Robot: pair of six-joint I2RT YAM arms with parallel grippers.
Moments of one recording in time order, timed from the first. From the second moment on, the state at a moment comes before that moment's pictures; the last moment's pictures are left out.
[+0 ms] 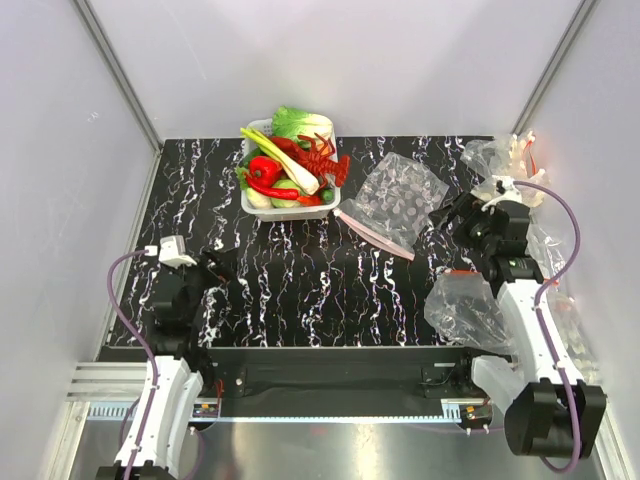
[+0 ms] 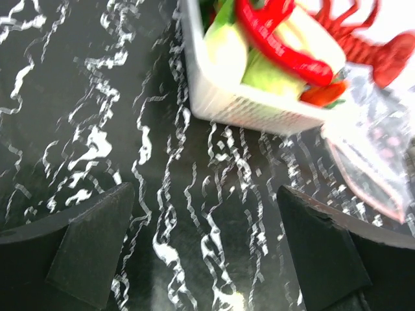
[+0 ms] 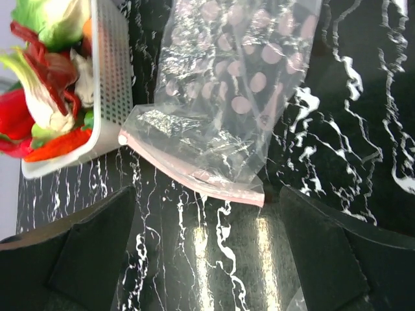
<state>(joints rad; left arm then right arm) 0.01 0.39 0.16 0.09 0.17 -0.45 -0.06 0.95 0.72 -0.20 -0.23 0.56</state>
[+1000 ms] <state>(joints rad) 0.02 0.53 0.15 0.21 0.27 -0.55 0.47 1.58 0.98 -0.06 -0.05 -0.11</state>
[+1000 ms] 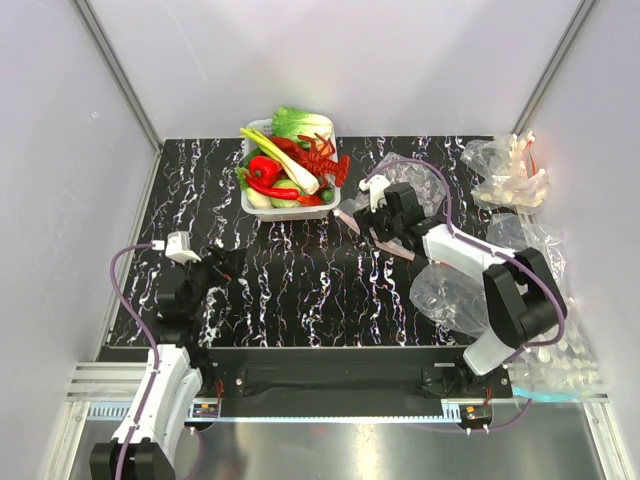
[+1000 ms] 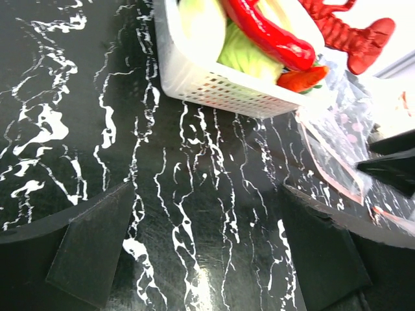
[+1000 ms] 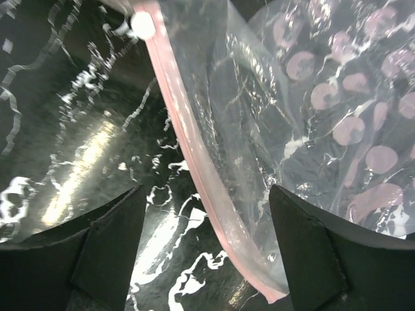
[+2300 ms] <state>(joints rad) -0.32 0.78 0.24 0.31 0.24 -0.61 0.64 1.42 0.98 -0.14 -0.16 0.41</state>
